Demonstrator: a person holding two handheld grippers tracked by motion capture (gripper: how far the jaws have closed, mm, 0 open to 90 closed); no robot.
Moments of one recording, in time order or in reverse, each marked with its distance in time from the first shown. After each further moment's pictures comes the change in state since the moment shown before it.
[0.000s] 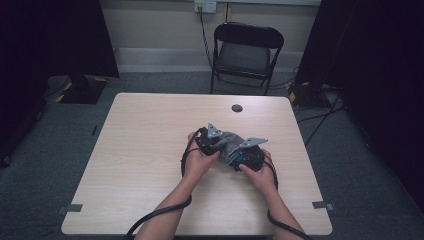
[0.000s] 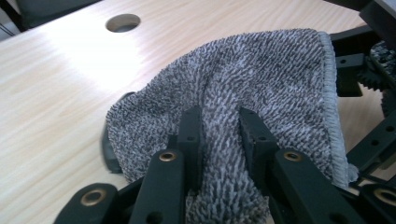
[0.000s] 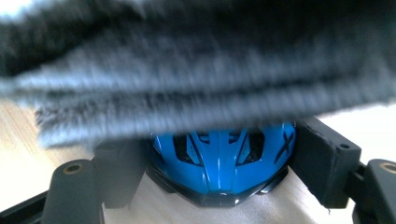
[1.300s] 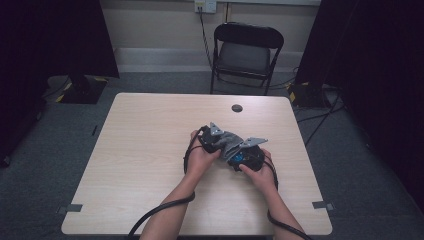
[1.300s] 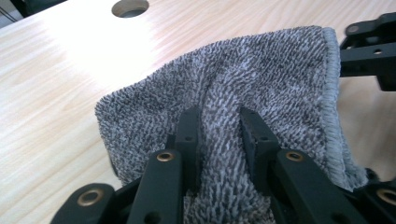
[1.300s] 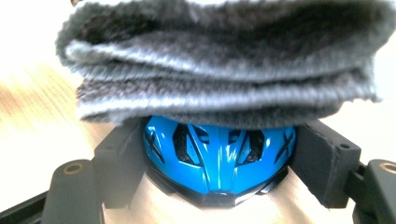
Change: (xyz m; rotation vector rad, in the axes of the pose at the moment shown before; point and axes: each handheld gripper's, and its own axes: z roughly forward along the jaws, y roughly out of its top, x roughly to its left) left arm 0.012 0.001 0.017 0.056 0.040 0.009; right arm 0.000 0.000 0.000 0.000 0.000 0.001
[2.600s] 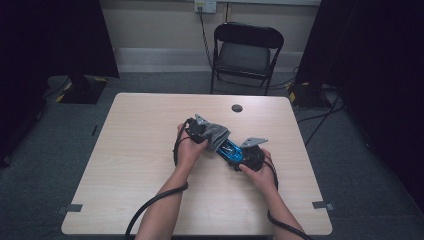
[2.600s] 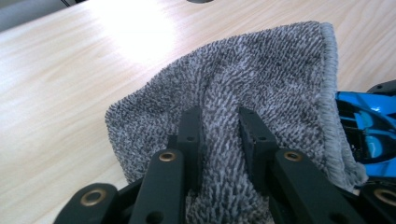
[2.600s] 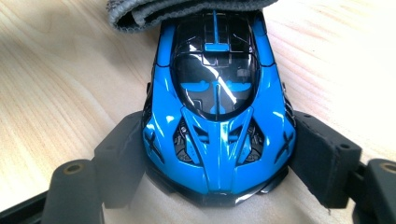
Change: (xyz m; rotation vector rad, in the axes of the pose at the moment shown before) left arm 0.045 -0.006 -0.007 0.025 0.114 -0.090; right arm 0.000 0.000 0.000 0.000 0.000 0.000
